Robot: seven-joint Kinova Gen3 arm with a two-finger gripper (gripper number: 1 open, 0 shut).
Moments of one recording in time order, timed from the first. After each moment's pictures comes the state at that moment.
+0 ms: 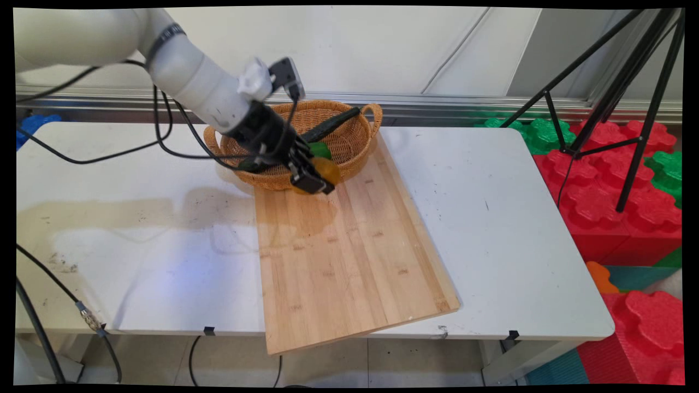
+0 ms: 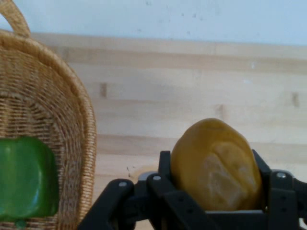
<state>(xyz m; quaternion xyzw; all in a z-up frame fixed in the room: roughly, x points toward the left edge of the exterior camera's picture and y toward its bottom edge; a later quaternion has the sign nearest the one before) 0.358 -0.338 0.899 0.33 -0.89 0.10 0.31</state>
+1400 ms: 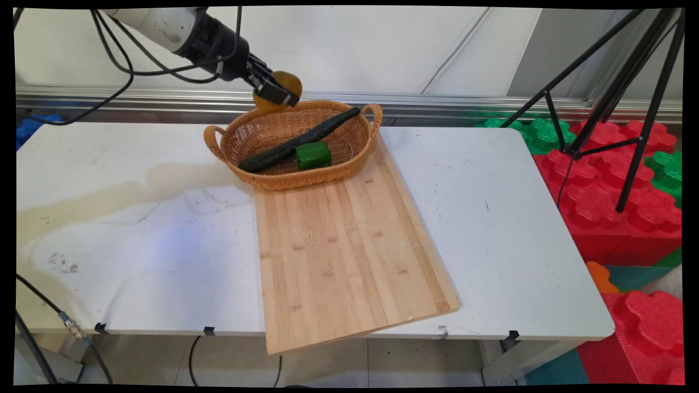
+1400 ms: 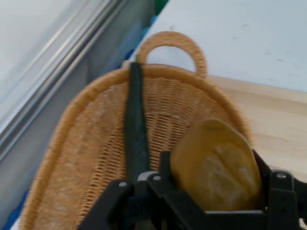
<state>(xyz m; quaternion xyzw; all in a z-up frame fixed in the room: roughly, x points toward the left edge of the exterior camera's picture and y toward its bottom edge) 0.458 -0.376 0.973 0.40 -0.83 0.20 0.32</state>
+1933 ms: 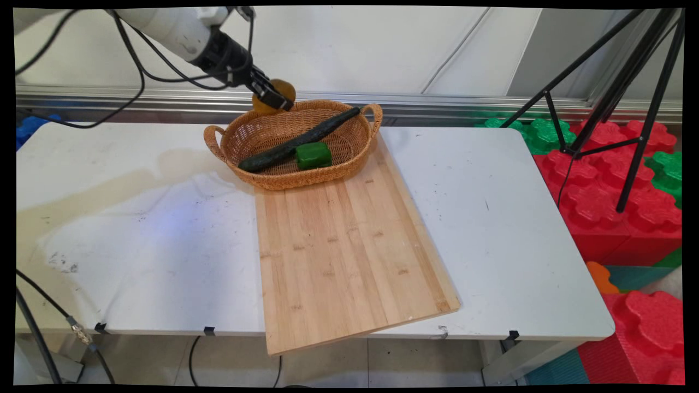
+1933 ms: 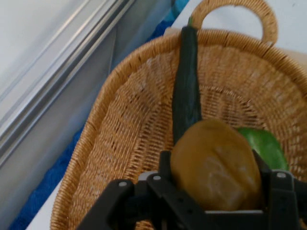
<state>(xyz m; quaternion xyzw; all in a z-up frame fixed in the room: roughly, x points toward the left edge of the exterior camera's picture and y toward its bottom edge) 0.488 -0.426 0.928 0.42 -0.84 0.20 0.29</state>
